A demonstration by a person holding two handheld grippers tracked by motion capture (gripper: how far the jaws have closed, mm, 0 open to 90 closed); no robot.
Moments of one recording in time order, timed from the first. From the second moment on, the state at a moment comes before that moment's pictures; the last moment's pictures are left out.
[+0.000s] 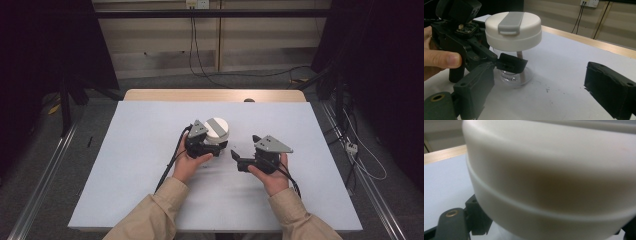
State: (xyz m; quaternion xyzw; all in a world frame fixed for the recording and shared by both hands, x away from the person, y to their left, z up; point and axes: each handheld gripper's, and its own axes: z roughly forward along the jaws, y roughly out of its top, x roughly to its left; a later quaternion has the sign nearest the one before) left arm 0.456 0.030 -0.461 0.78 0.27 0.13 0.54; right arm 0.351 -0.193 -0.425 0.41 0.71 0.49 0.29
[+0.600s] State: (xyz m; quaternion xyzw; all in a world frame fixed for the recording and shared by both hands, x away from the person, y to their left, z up) left arm 0.455 0.030 -0.461 0.78 0.27 0.14 0.54; right arm 0.358 -0.188 -0.423 0.41 0.71 0.49 0.29
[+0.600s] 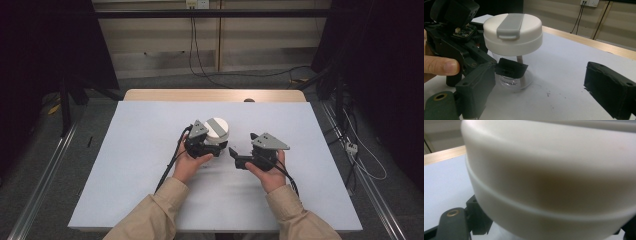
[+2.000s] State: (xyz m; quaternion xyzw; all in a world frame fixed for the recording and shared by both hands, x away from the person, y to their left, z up) left arm 0.454 0.030 -0.461 0.79 0.28 0.14 0.54; right arm 0.371 -0.164 -0.411 0.40 0.74 0.49 0.24
